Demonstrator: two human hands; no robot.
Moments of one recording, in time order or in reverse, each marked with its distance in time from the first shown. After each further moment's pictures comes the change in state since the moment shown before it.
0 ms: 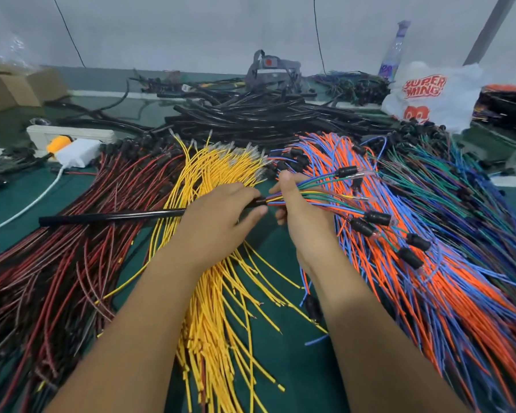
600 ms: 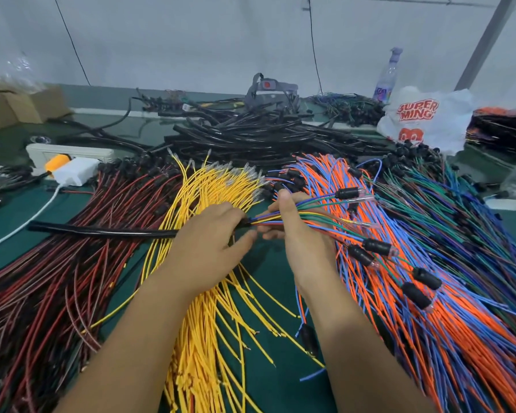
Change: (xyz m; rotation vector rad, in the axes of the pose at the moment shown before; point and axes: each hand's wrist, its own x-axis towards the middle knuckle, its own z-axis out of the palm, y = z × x) left_hand 0.001 -0.004 0.000 0.018 0.024 -0.052; right_hand -0.001 -0.007 -0.002 0.096 -0.030 -0.073
